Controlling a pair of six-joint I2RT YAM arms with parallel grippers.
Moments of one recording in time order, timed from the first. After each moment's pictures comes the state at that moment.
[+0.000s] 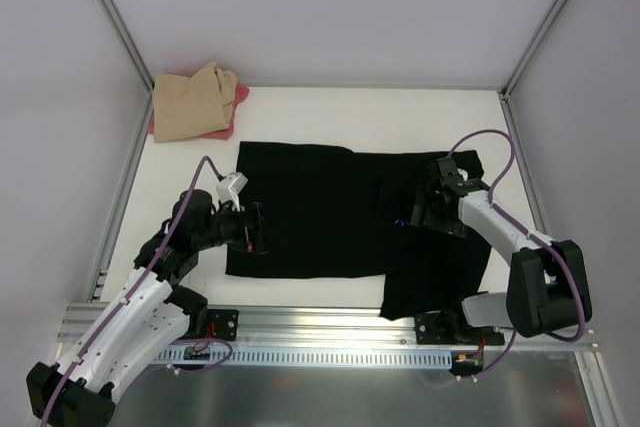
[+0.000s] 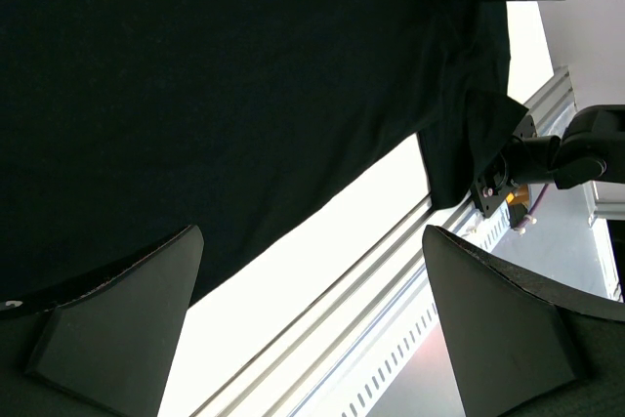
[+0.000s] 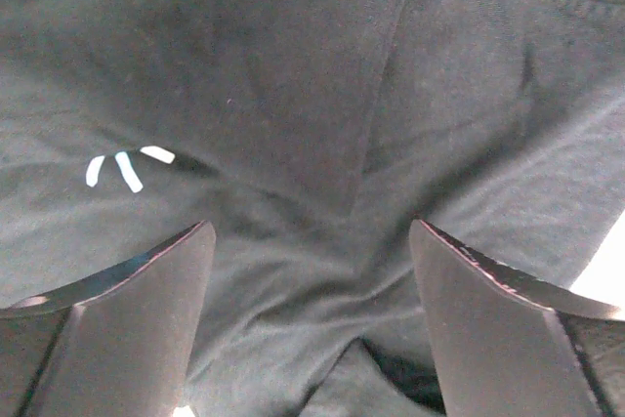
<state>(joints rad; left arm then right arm) -0.42 0.63 0.51 -0.43 0.47 -0.51 0.27 1.33 0.79 -0.73 0.22 0.48</state>
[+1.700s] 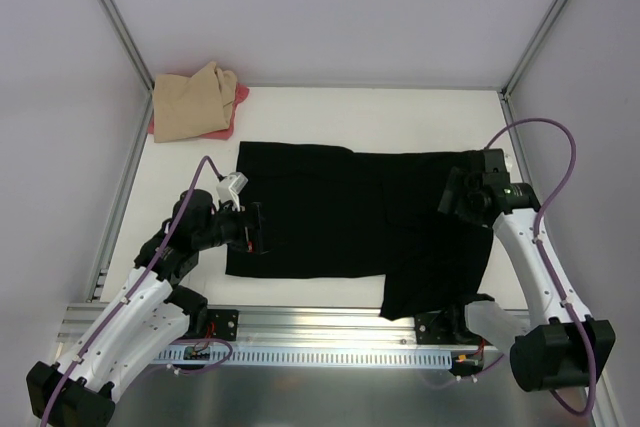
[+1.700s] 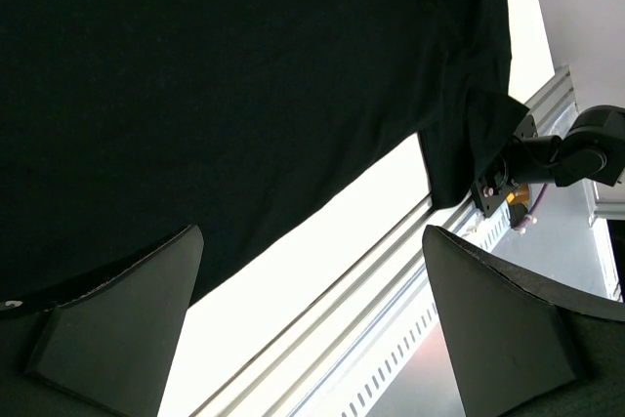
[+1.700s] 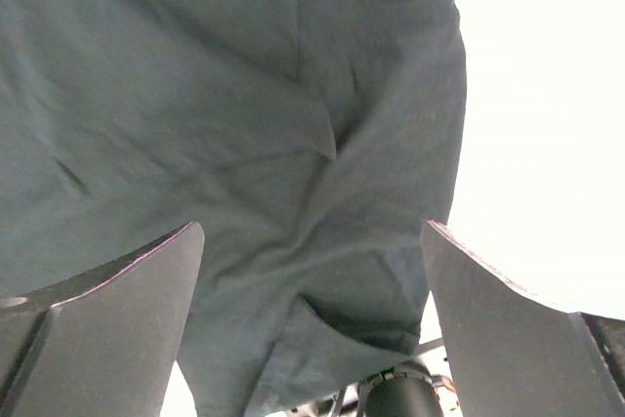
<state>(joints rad) -0.42 0.63 0.51 -0.43 0.47 -0.51 0.11 1.04 0.93 -0.96 0.28 0.40</state>
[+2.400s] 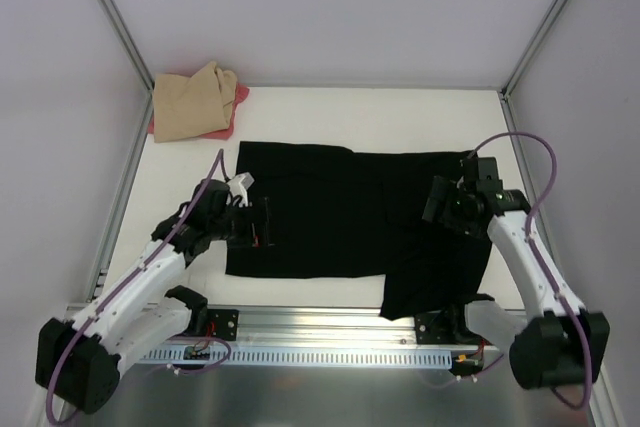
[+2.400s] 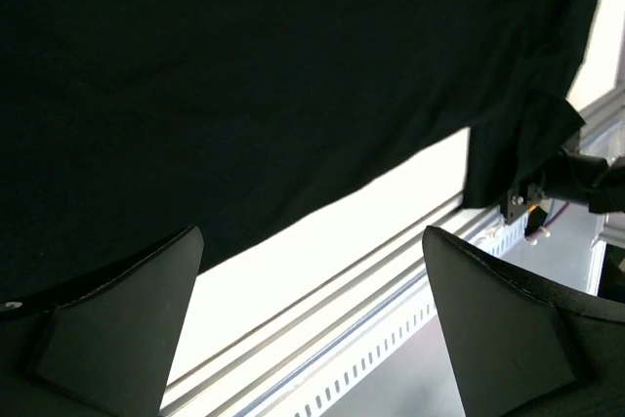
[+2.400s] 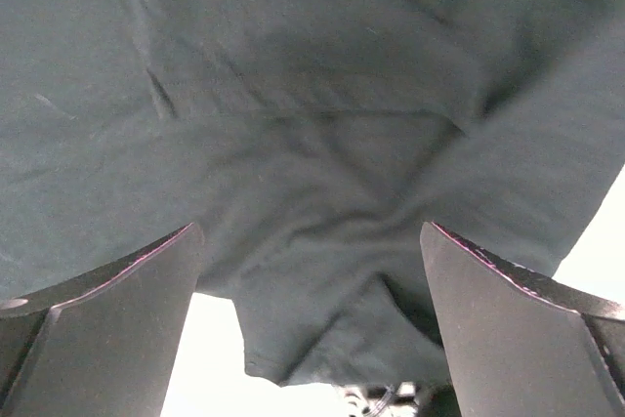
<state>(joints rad) -0.42 0.82 0.56 -0.53 0.40 -0.57 0.11 0.98 0.83 -0.90 -0.01 0.40</state>
